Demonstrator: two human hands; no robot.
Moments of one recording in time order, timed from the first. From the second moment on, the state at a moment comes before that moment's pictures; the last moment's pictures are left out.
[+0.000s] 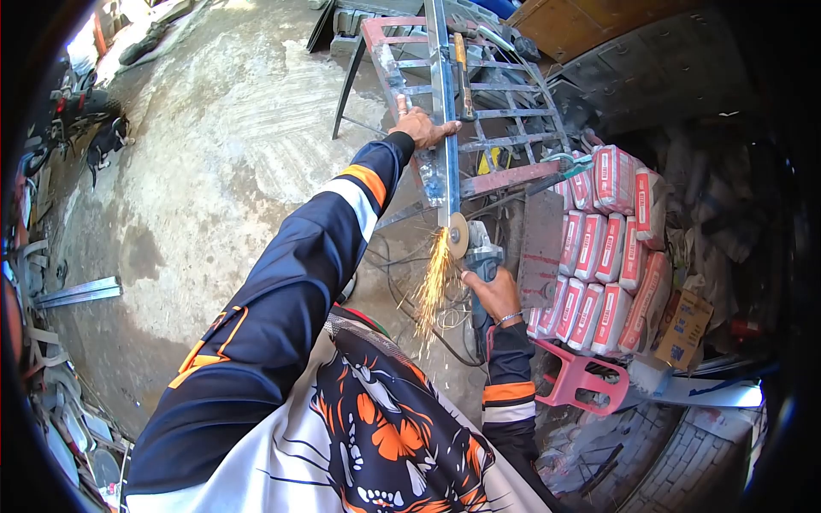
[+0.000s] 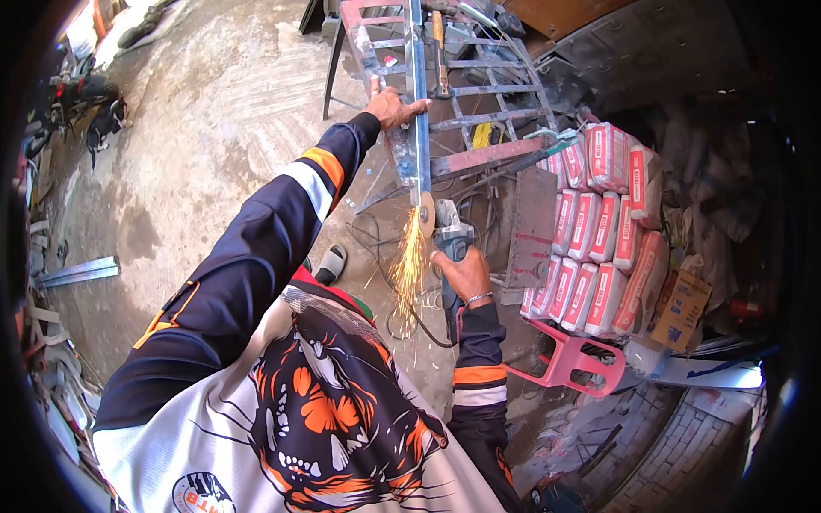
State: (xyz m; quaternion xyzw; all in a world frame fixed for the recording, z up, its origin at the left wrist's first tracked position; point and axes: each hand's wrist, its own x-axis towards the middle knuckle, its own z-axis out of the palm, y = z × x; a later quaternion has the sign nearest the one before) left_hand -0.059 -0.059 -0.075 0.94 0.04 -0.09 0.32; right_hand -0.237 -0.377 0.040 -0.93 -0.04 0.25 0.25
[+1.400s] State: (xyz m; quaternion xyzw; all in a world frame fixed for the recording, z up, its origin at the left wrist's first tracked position) left_hand -0.039 -0.059 -0.122 0.99 -0.02 -0.04 0.13; right_hand -0.251 -0.387 0.033 -0.92 -0.04 0.22 0.32
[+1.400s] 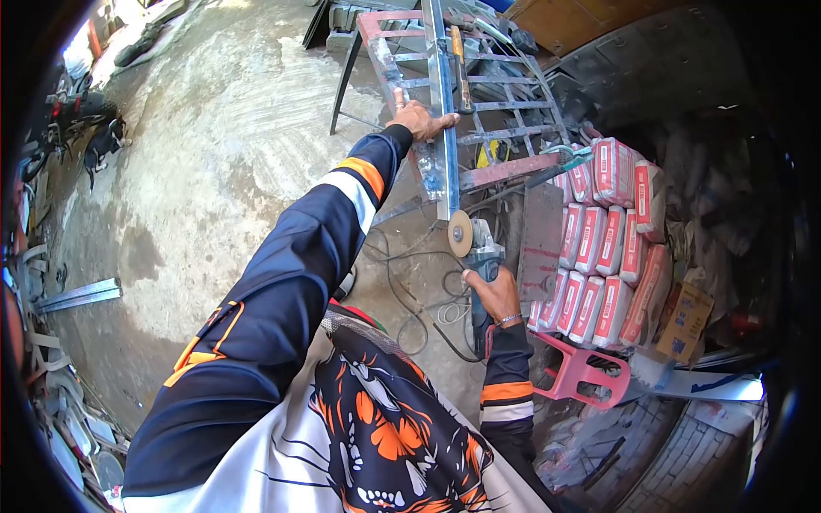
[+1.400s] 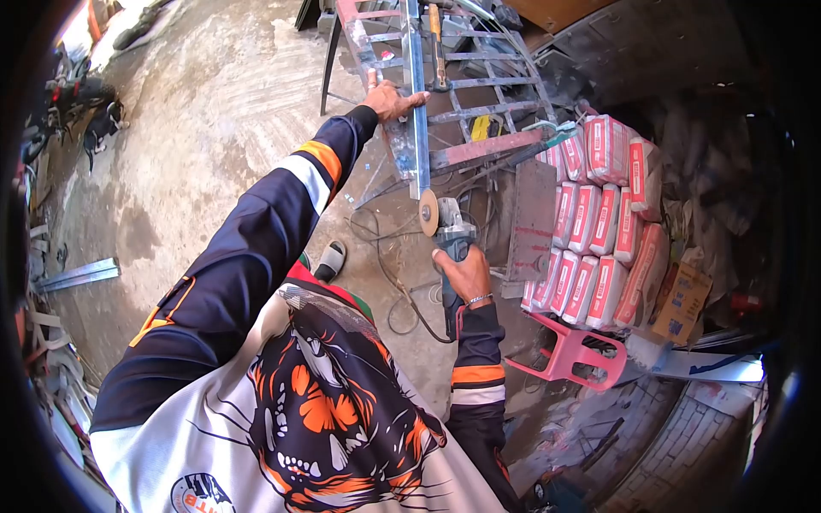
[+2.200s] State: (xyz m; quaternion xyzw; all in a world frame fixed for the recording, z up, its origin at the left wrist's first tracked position) left_hand -0.071 -0.103 -0.035 0.89 0.30 -0.02 0.35; right_hand -0.288 -0.416 0.037 -0.87 0.09 0.15 0.46
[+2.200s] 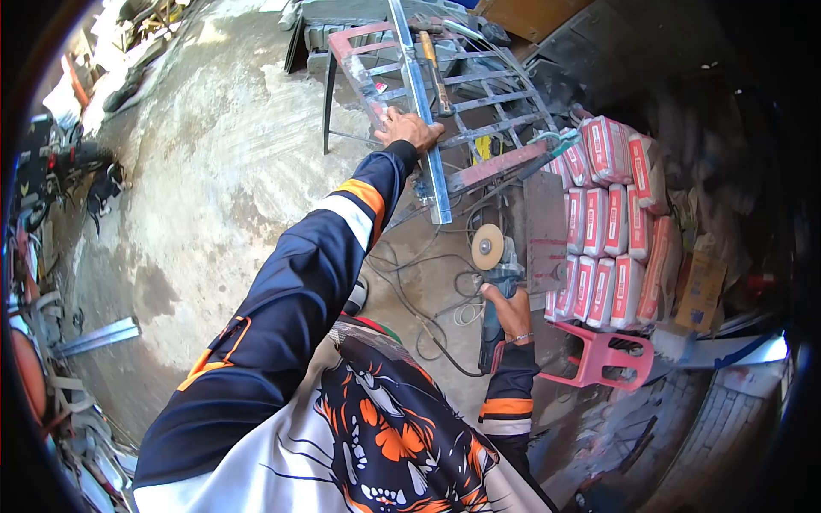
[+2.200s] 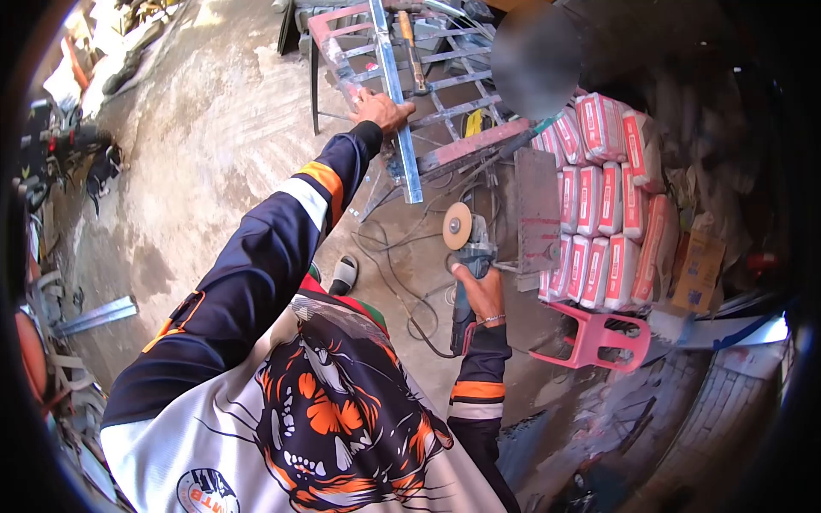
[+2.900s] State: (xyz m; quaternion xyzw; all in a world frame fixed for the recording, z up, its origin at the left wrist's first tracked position) left_hand -0.043 -0.104 -0.072 0.62 0.25 0.14 0.73; right_hand -0.391 -0.448 0.006 -0.77 0.31 0.12 0.54
